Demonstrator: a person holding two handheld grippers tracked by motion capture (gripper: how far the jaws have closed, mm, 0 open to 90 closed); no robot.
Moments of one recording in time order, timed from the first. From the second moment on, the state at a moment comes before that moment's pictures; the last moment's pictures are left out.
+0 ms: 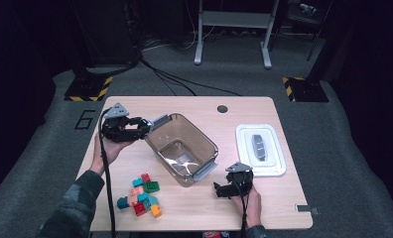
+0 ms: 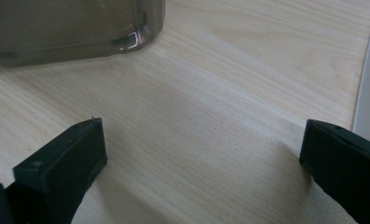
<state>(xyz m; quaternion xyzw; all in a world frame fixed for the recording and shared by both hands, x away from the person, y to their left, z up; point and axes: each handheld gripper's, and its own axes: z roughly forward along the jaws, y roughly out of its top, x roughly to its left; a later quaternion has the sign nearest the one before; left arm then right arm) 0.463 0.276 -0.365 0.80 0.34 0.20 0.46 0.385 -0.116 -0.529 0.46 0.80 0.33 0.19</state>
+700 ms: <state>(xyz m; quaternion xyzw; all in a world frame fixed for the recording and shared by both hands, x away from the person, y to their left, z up) 0.469 0.241 -0.387 0.82 0.32 0.17 0.44 0.385 -0.116 -0.529 0.45 0.81 0.33 0.19</state>
